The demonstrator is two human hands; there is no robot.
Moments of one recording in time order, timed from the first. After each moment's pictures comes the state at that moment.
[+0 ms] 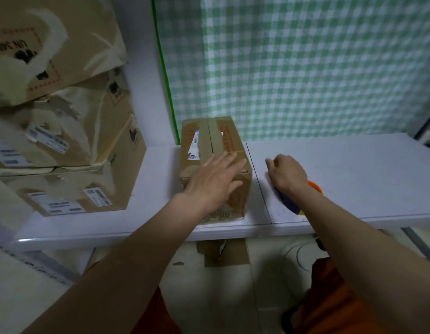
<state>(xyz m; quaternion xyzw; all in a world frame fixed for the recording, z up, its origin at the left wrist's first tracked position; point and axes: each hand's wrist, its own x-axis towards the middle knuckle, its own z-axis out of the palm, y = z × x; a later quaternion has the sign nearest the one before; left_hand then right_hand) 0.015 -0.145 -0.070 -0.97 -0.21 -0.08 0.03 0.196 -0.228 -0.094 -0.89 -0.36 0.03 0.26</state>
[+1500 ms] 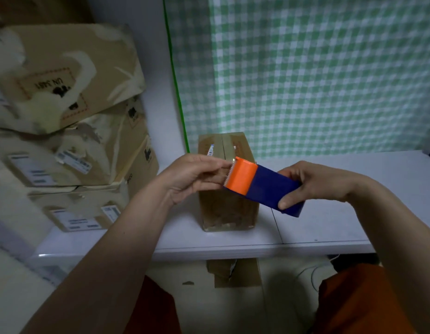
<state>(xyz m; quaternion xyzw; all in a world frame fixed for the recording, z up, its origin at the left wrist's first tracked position) -0.027 -0.119 0.006 -0.64 -0.26 -0.17 -0.70 0.187 -0.282 0.009 -0.65 -0.59 0.41 0.26</state>
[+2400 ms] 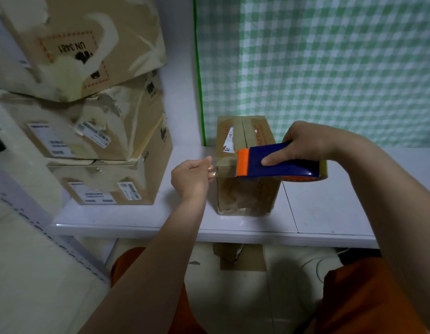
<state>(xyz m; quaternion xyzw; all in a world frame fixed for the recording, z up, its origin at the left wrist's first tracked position) -0.031 -0.109 -0.077 -0.46 -0.52 -0.50 -0.52 0.135 -0.225 0.050 -0.80 -0.54 0.23 0.14</state>
